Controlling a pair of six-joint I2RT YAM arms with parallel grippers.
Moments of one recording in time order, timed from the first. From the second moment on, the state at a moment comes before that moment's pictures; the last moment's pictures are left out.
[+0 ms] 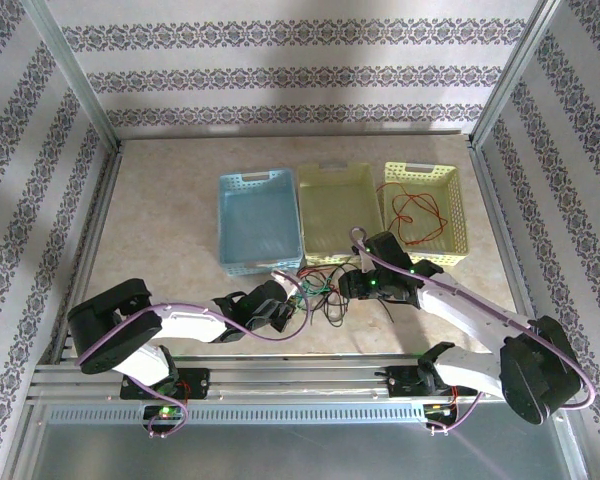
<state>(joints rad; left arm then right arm) -1.00 1.51 0.47 0.25 -0.18 -0.33 0.54 1.16 0.60 -0.48 -0.25 0.45</state>
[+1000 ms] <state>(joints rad) -1.00 1.52 0.47 0.26 -0.18 -0.33 0.61 1.33 0.63 -0.39 -0.23 0.45</state>
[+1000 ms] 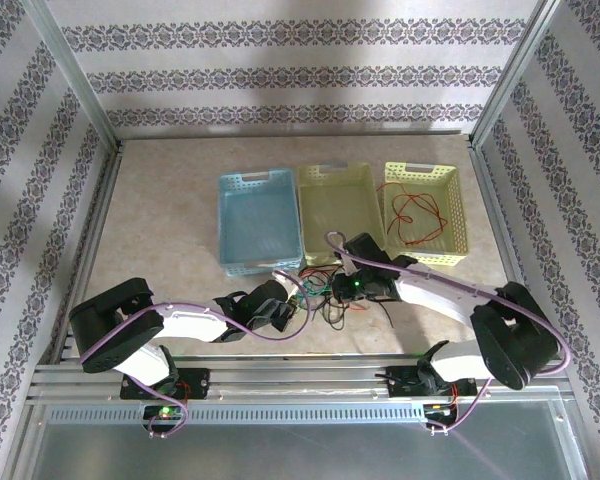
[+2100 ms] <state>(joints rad) -1.00 1.53 0.47 0.27 -0.21 -0.36 0.42 1.14 0.51 -0.38 -0.31 0.57</state>
